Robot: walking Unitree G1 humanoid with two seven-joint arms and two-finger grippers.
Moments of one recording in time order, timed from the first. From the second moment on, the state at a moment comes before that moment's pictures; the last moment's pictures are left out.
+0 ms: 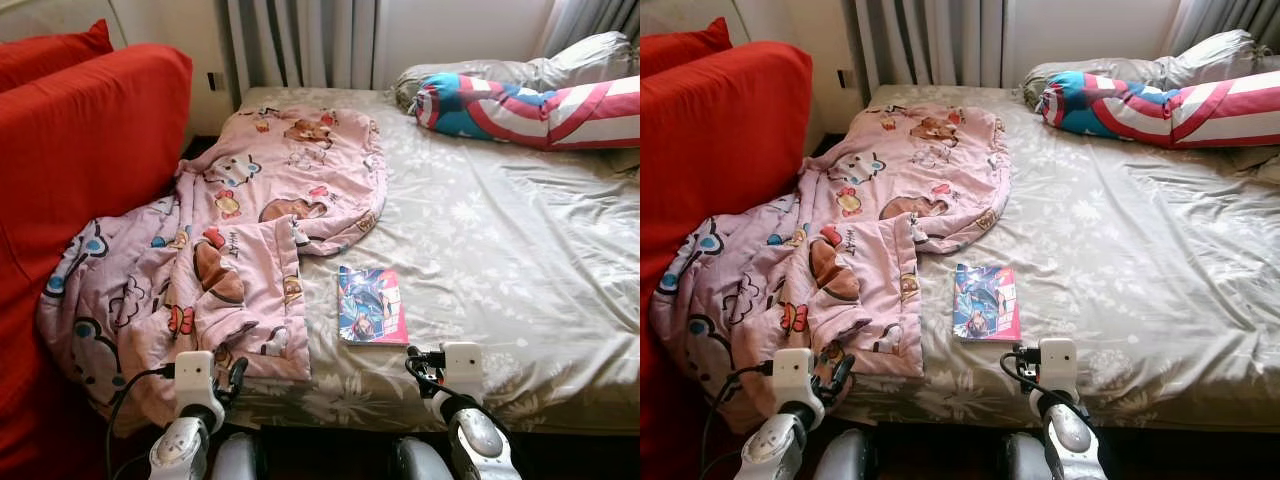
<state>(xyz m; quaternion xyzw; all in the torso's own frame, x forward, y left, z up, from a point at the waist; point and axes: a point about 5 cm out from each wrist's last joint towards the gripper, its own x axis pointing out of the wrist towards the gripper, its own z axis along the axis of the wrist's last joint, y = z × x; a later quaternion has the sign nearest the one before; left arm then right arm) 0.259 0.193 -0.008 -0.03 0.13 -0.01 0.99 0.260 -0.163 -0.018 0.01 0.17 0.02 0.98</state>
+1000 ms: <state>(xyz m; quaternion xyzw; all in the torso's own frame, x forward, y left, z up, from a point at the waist) 0.257 0.193 0.013 -0.02 0.10 0.00 1.00 0.264 -0.144 -0.015 0.03 0.17 0.05 0.98</state>
